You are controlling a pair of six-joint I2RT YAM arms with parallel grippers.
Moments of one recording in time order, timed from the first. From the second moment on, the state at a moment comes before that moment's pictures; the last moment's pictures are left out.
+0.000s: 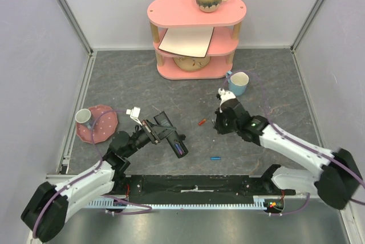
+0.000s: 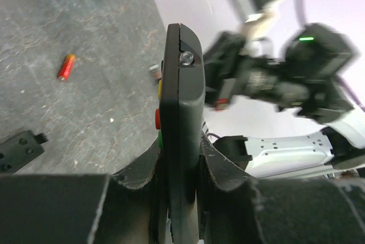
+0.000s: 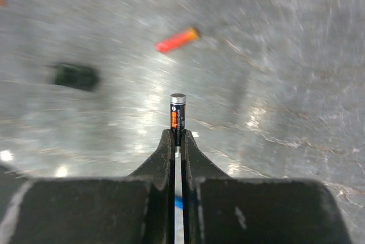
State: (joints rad) left arm -0.62 0.71 0.05 0.73 0.27 -1.12; right arm 0.74 1.23 0.71 -0.36 0.14 0.46
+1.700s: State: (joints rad) left arm -0.62 1.04 0.05 1.03 0.16 -1.35; right arm 1.07 1.54 1.44 -0.99 -0.09 0.33
